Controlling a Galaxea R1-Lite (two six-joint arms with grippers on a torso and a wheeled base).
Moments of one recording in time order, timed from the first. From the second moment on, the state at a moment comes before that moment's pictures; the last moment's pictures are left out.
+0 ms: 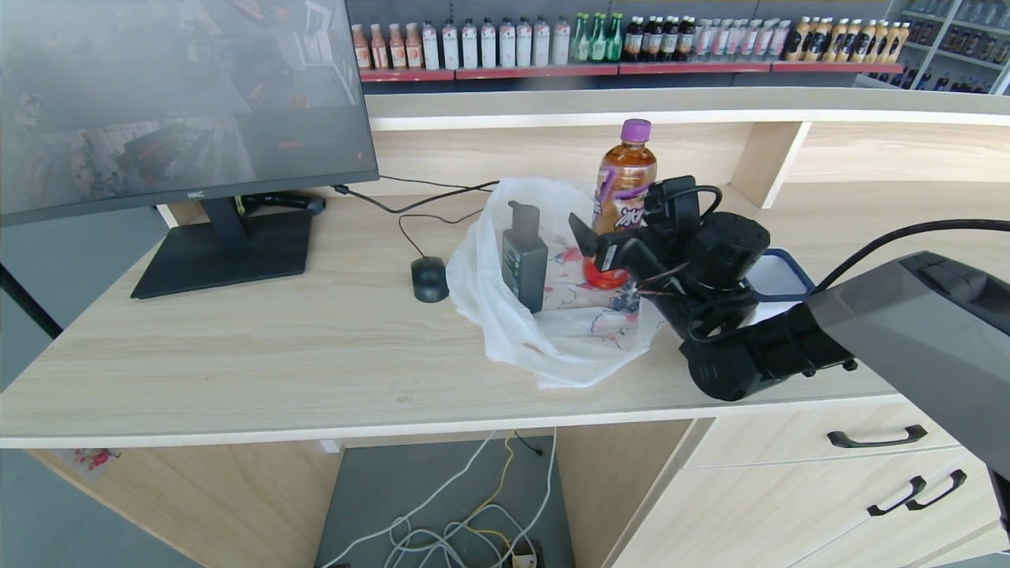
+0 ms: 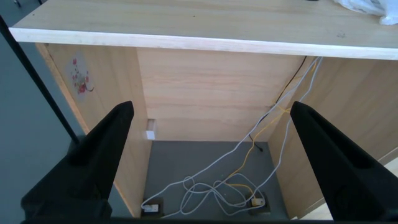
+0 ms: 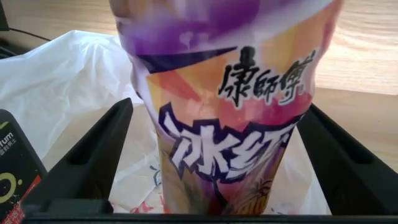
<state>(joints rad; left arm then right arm) 0.00 0.00 0.00 0.00 0.00 0.01 0.39 2.26 -1.35 -1.26 -0.04 -0.08</state>
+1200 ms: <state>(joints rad) 0.00 0.00 0.00 0.00 0.00 0.01 0.39 1.57 -0.55 -1.36 -0.05 -0.09</state>
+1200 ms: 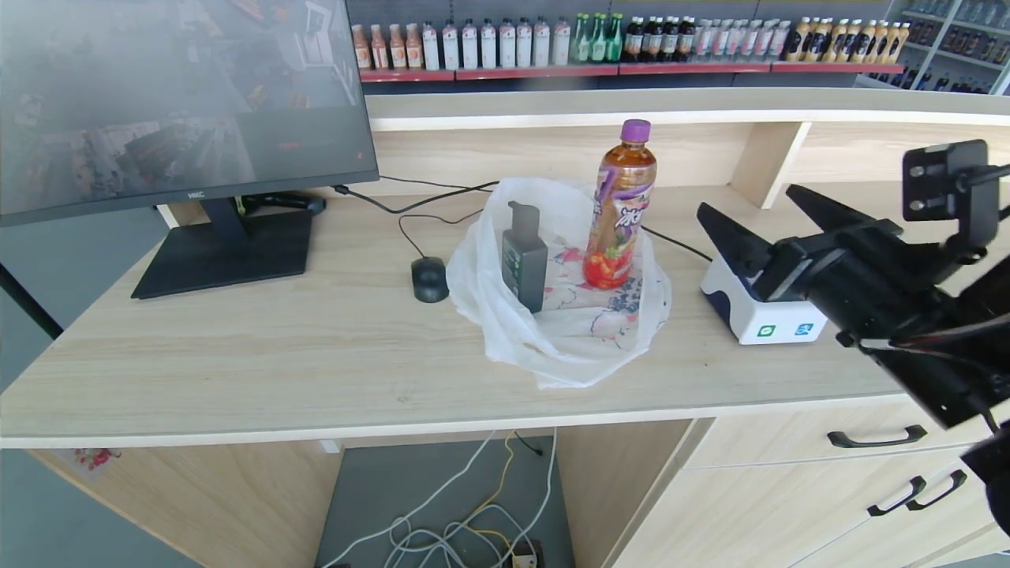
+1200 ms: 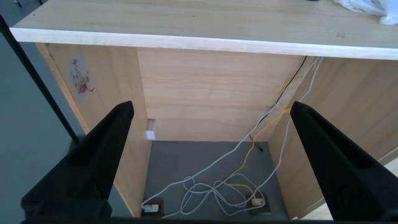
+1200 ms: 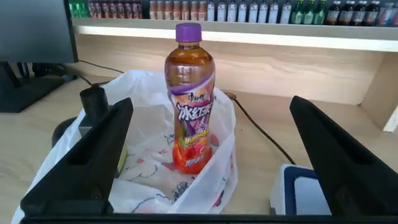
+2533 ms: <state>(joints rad) 0.00 0.00 0.00 0.00 0.00 0.01 0.29 0.07 0.00 -0.01 -0.05 0.01</state>
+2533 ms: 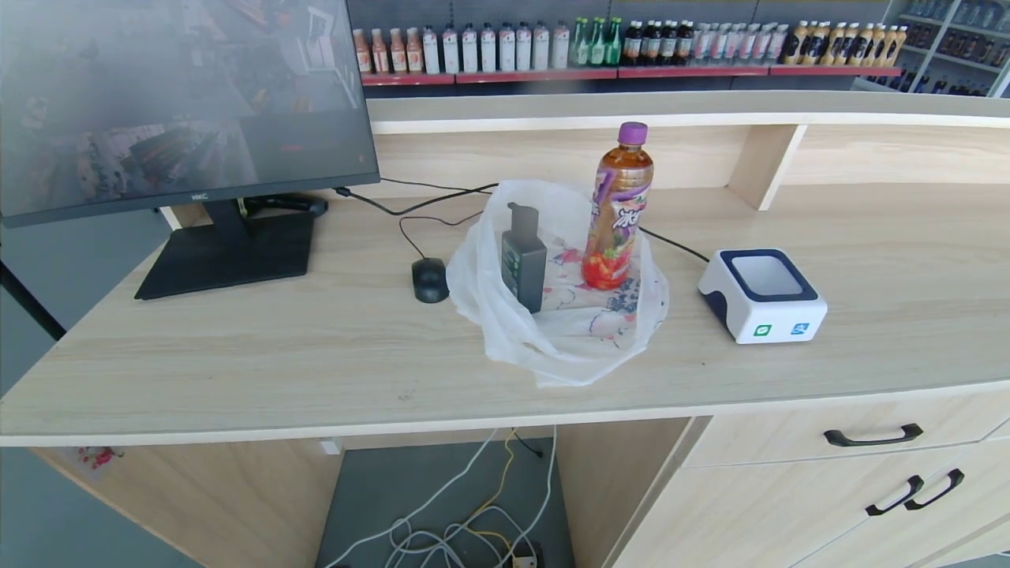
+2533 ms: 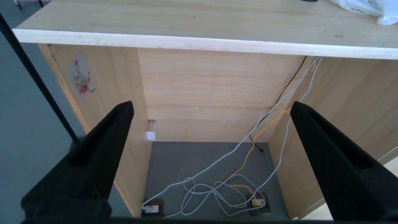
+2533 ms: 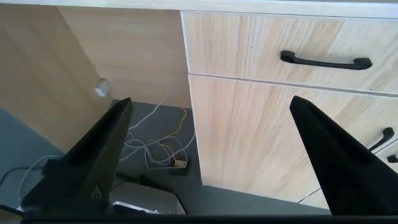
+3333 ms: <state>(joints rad) 0.00 0.00 0.00 0.00 0.00 0.01 0.00 0.02 0.00 0.00 -0.04 -0.01</state>
